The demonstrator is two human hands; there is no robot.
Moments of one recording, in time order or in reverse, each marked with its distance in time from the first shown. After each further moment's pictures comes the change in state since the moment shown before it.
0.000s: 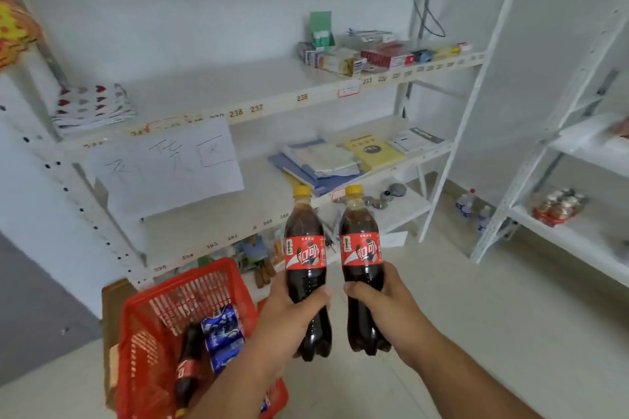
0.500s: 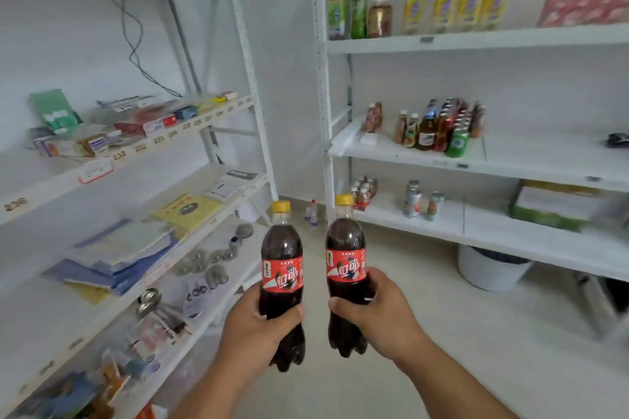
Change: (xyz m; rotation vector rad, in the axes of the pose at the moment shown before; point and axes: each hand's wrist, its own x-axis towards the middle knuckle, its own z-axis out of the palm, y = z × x) left_hand -0.004 0.039 0.312 0.385 -0.390 0.223; right_hand -0.110 0.041 -0.305 0.073 0.614 -0.086
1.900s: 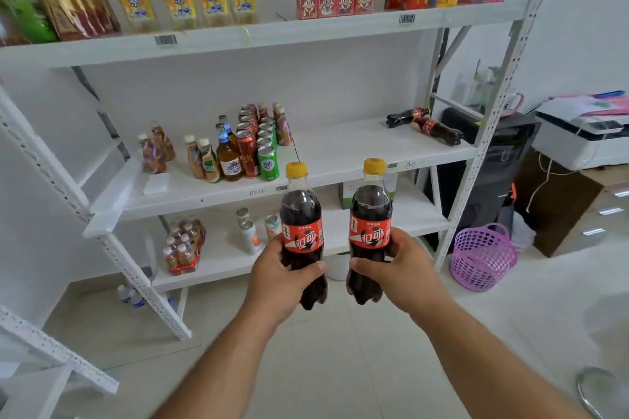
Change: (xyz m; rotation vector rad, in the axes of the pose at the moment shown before) left_hand 0.247 0.165 0.449 0.011 -0.699 0.259; right_hand 0.196 0.068 -0.382 -0.086 0.758 0.119
